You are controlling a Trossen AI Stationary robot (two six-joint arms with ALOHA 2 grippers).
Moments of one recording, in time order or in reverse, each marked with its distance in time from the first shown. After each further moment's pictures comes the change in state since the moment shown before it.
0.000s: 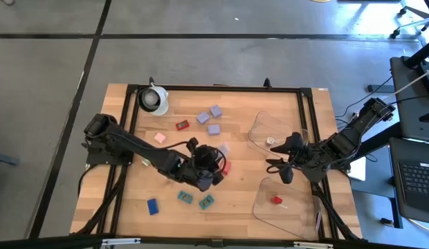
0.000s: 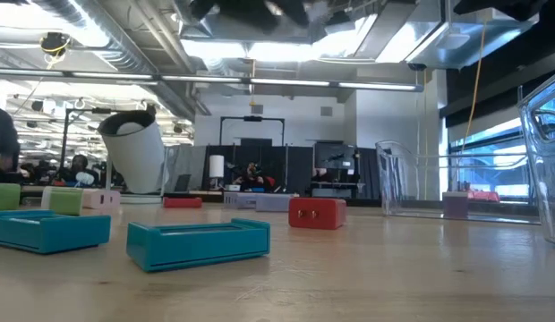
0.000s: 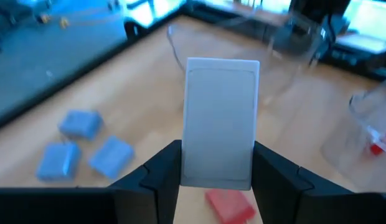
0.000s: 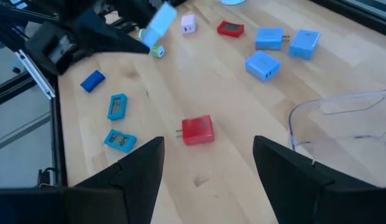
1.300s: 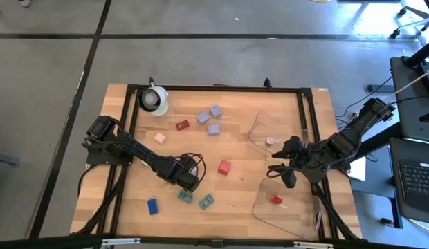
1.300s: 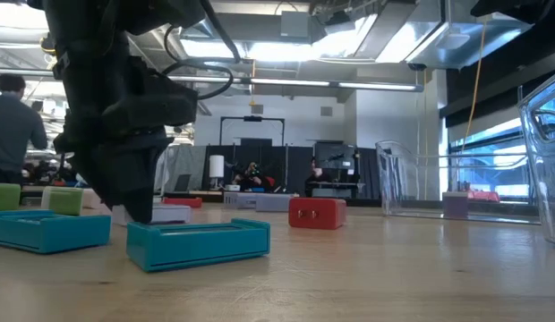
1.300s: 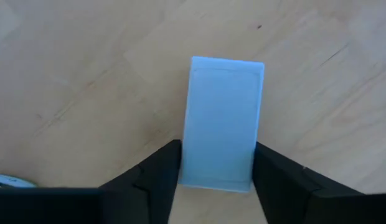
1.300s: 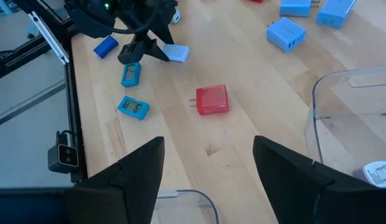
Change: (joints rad) left arm -0.005 0.052 -0.451 -0.050 0.606 -0.555; right arm 0.002 0.000 0.000 -0.019 -0.142 -0.014
